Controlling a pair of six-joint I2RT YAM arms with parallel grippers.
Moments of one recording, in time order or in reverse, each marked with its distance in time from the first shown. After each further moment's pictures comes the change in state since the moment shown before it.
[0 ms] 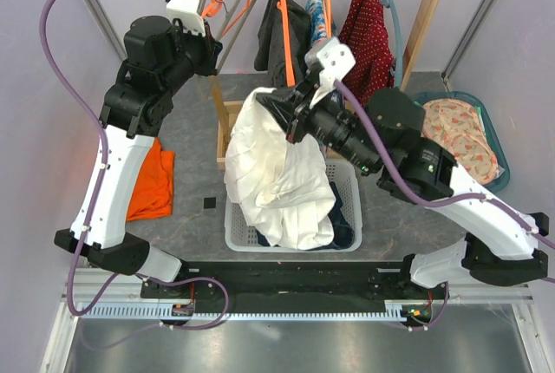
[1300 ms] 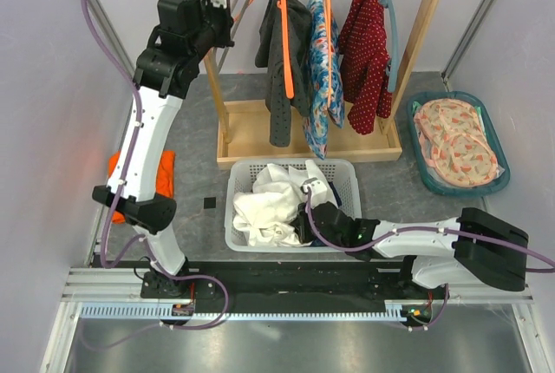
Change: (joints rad) left arm 0.002 0.301 0.320 -0.031 -0.066 0.041; right arm -0.014 -0.079 -1.478 0.624 -0.017 0.678
